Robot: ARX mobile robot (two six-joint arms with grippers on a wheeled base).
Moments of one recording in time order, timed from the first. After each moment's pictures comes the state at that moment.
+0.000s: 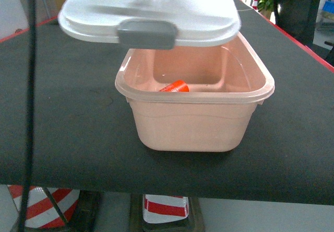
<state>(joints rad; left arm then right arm) -0.50 1.93 1.51 0.28 -0.44 -0.11 0.00 0.00 0.01 -0.01 0.00 0.00</state>
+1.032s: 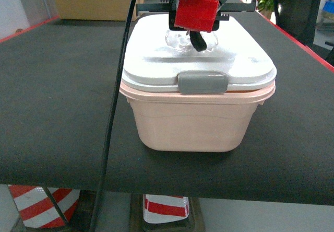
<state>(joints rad) -0.60 2.19 1.72 0.11 -0.55 -0.21 0.00 0.00 0.01 -0.01 0.00 0.00</state>
